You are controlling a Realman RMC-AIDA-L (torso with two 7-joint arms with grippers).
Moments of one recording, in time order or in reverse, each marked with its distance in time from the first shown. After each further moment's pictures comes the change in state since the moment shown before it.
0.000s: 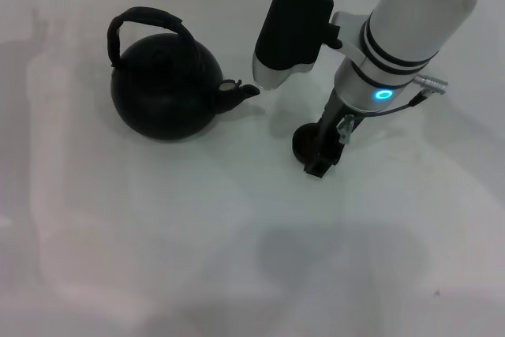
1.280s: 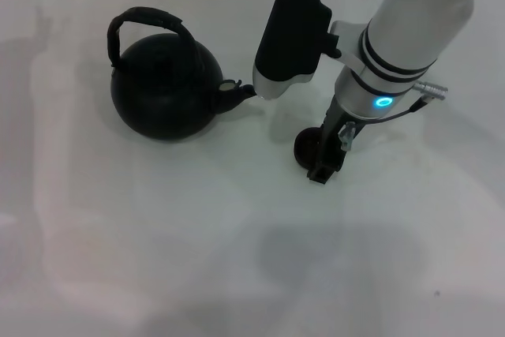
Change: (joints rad) left arm -0.004 -0.003 -0.008 0.010 0.006 0.001 0.000; right arm -0.001 0.000 -0.033 0.007 0.007 -0.007 -0.001
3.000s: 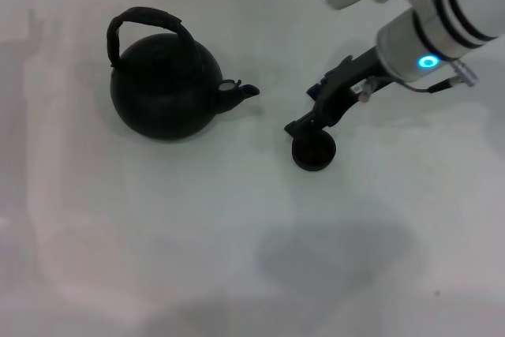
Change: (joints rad) left arm 0.003 0.004 0.000 -0.020 -0.005 0.002 0.007; right arm -0.187 -0.012 0.434 -0.007 0.148 -0.044 -0.262
